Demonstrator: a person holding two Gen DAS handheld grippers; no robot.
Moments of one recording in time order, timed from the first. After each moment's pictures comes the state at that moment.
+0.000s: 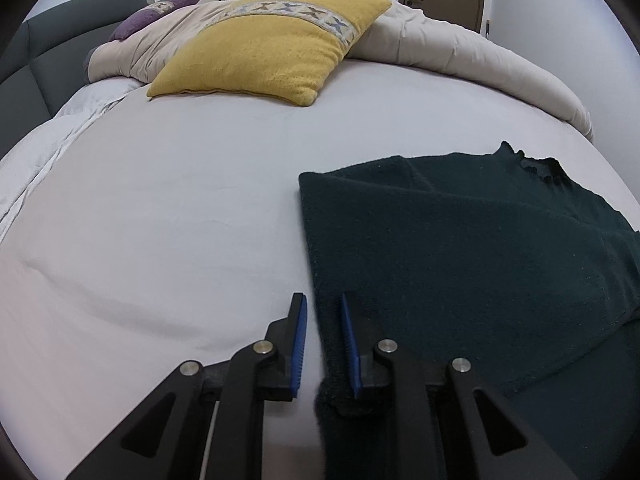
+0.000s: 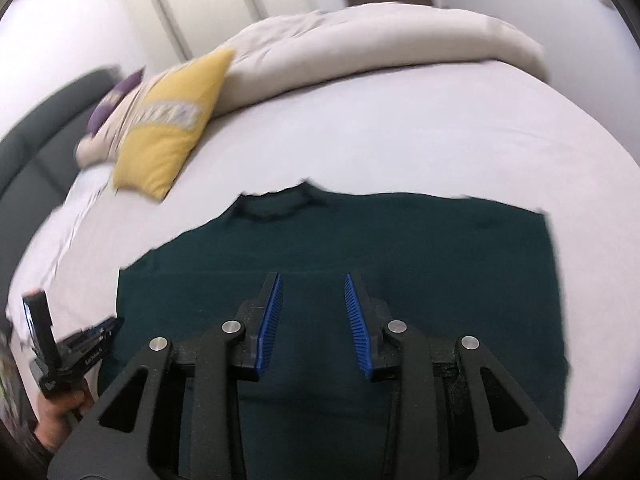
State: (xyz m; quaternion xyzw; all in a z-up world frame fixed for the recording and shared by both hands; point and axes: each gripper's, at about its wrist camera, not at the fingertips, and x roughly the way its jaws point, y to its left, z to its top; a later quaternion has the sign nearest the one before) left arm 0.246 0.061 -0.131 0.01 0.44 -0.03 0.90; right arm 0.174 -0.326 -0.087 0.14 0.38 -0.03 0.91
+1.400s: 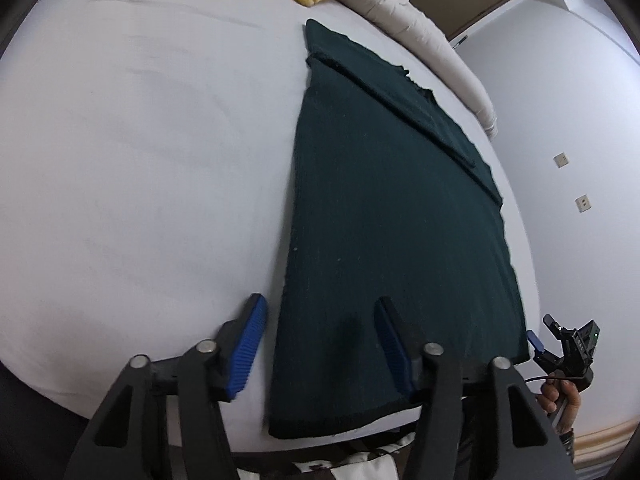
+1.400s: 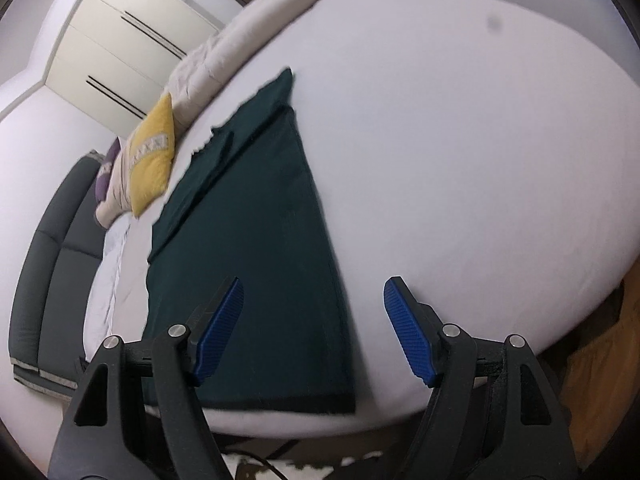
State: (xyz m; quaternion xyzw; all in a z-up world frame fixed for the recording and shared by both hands) left arm -0.038 0.144 -0.121 -0.22 0.54 -0.18 0.79; right arm -0.290 -0.423 -0.134 0.37 0.38 -0.08 0.84
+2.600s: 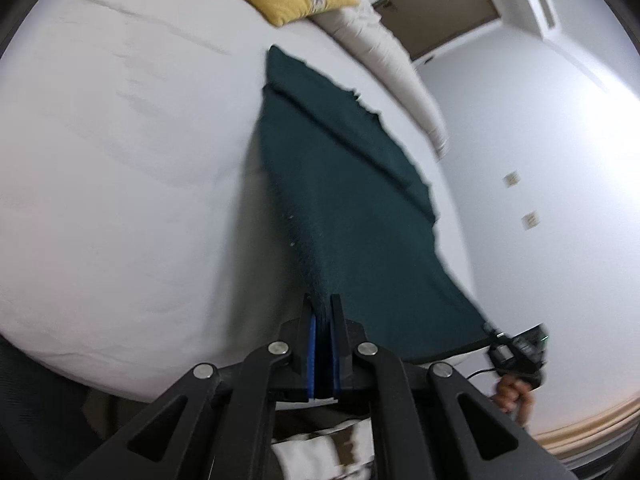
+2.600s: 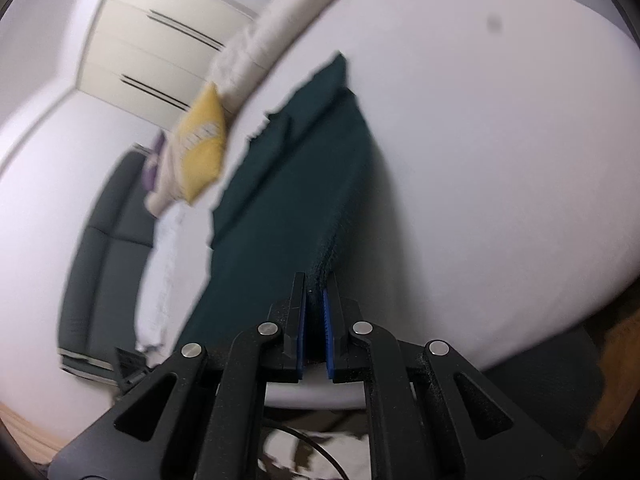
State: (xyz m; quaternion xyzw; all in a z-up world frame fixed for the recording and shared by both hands) left arm -0.049 0.170 -0.075 -0.31 0.49 -0.25 0.77; right arm -0.282 -0.410 -0.092 0.43 0.36 0.03 0.83
